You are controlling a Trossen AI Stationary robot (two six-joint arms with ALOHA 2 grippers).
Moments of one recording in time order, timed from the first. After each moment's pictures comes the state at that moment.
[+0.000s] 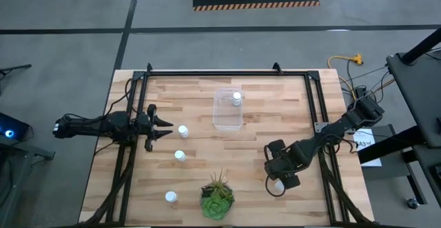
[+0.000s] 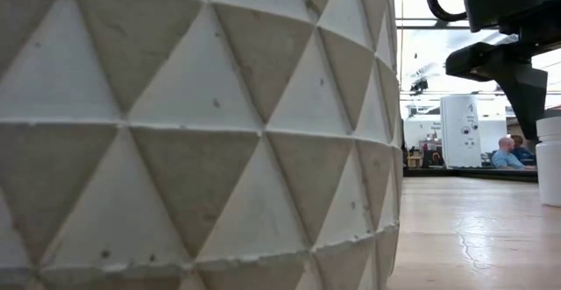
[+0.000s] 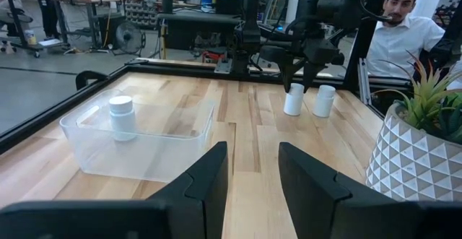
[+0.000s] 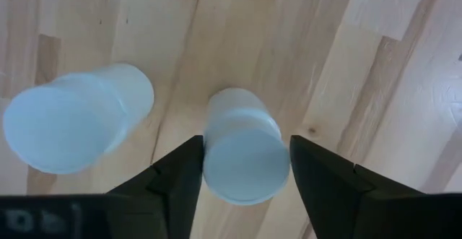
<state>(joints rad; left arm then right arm) -0.07 0.06 0.11 -0.17 -0.10 -0.10 0.53 1.56 1.00 -0.92 0.03 0.28</state>
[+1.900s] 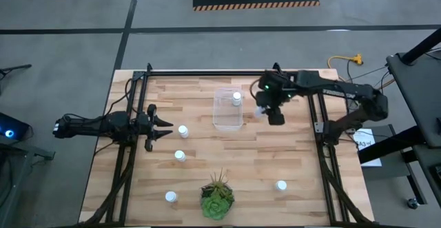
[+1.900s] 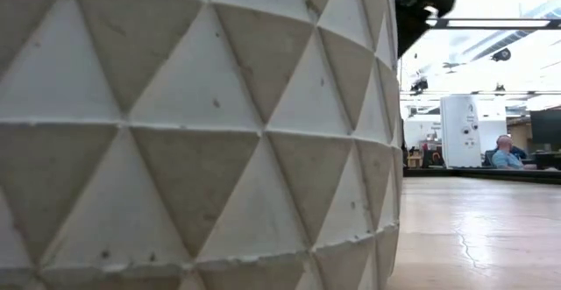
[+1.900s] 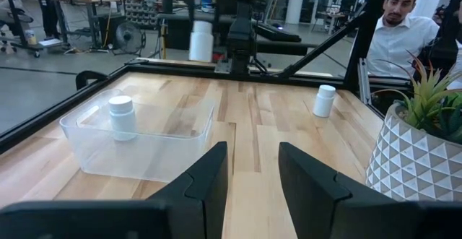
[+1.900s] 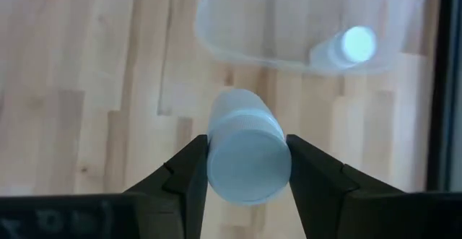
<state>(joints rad) -0.07 0.06 0.11 -0.17 -0.10 -0.10 -0.28 1.43 1.33 -1.08 -0.08 -0.36</state>
